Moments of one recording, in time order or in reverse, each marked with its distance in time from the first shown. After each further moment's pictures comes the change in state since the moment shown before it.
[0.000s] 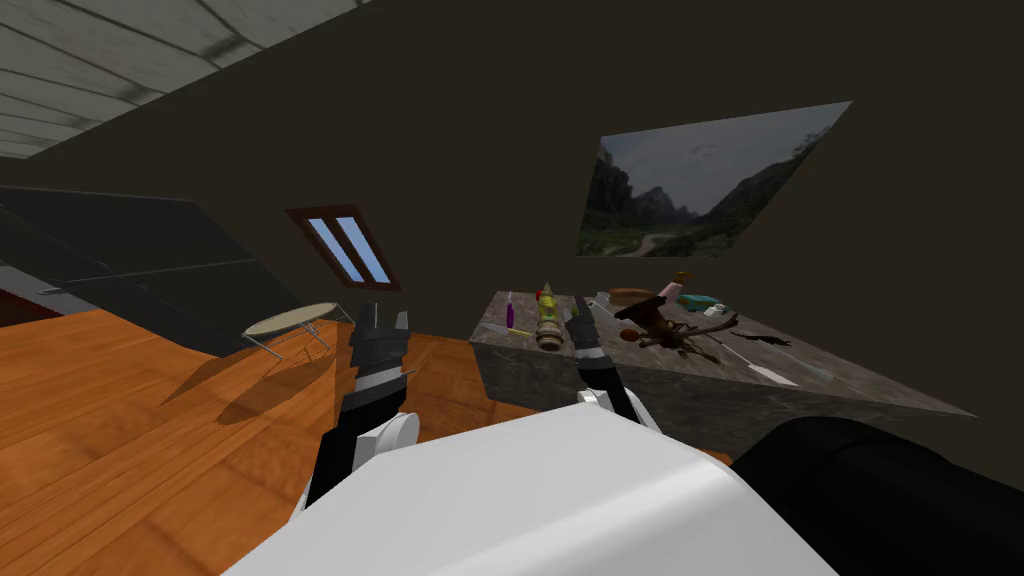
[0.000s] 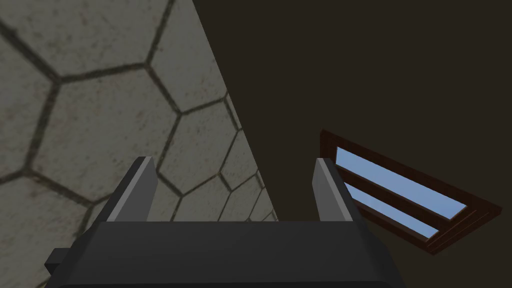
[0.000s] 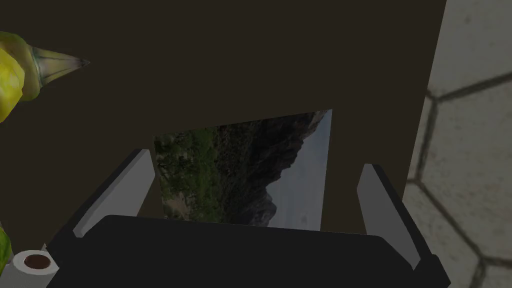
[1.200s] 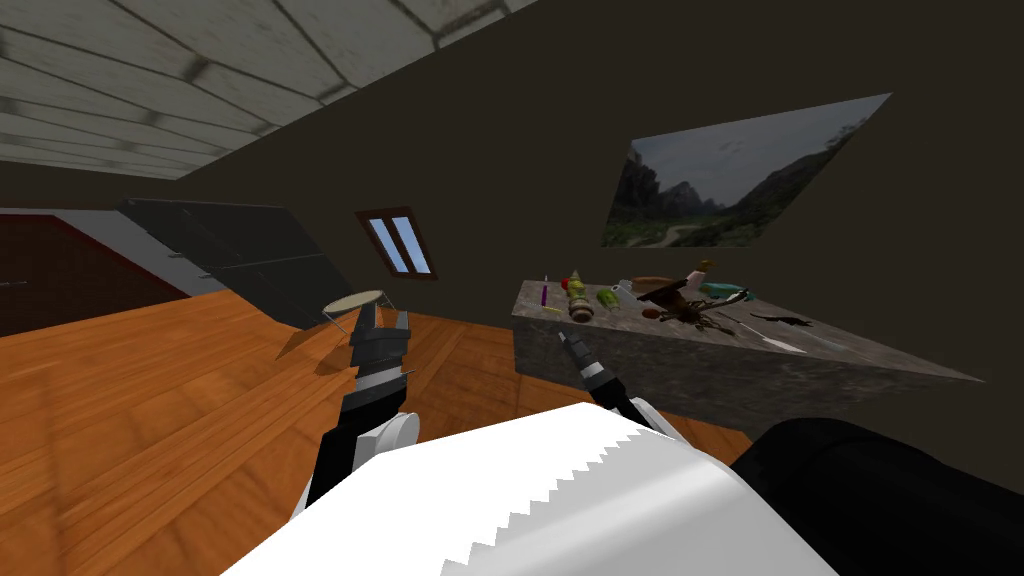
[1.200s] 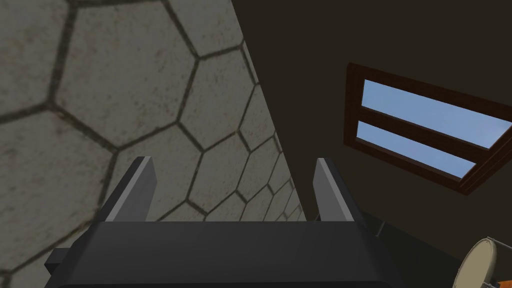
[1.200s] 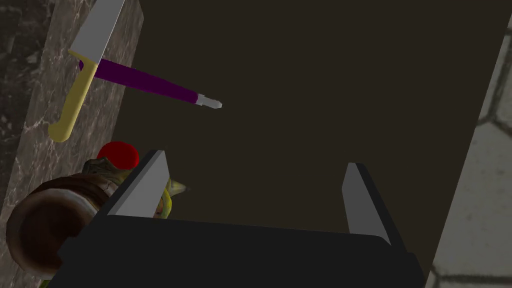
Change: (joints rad) left arm 0.000 0.000 0.000 0.000 0.000 0.000 0.000; right arm 0.079 -0.320 0.061 0.103 0.030 0.098 0.043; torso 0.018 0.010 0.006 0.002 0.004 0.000
